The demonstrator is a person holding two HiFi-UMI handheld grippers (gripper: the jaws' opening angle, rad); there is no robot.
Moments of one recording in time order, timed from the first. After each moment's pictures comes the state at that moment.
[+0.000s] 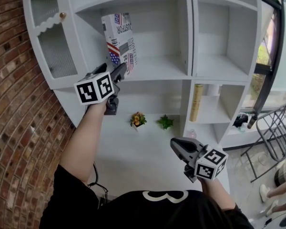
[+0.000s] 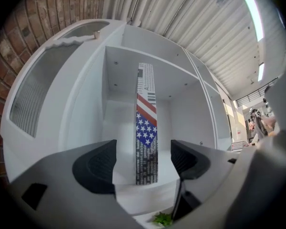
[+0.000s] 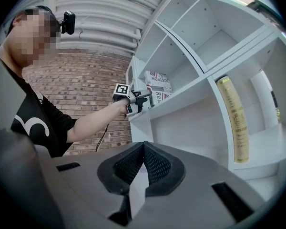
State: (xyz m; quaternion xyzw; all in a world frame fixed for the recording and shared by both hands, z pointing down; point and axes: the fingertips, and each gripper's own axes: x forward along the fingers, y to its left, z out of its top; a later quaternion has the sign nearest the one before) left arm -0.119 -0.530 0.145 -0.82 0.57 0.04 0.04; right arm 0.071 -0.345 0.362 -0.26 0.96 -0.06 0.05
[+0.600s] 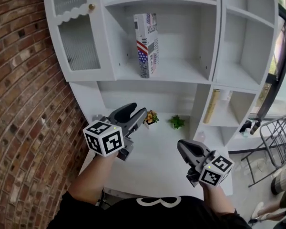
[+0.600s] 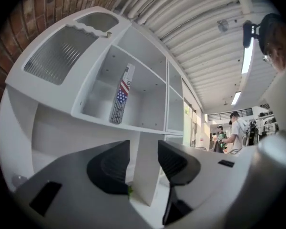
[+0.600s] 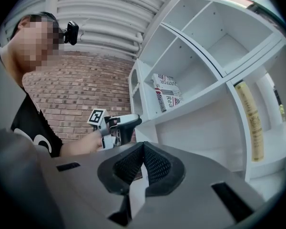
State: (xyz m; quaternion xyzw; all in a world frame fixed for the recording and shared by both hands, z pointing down) left arm -0.110 -0.389 0.240 -0.91 0.41 0.06 -0.03; right arm 0.022 -0.312 0.328 -0.27 0.96 -0.06 0.09
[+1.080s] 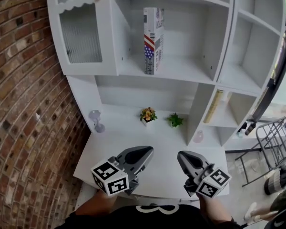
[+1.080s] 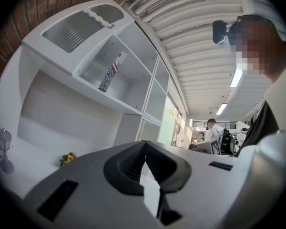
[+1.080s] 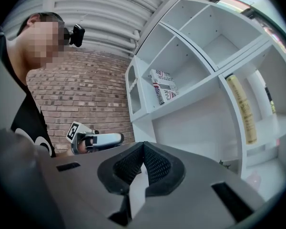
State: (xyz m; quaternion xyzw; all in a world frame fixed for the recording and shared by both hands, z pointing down) left arm -0.080 -0.292 0.334 -0.94 0.32 0.07 -0.10; right arm 0.011 -0.289 0.361 -0.30 0.95 -0.08 0.07
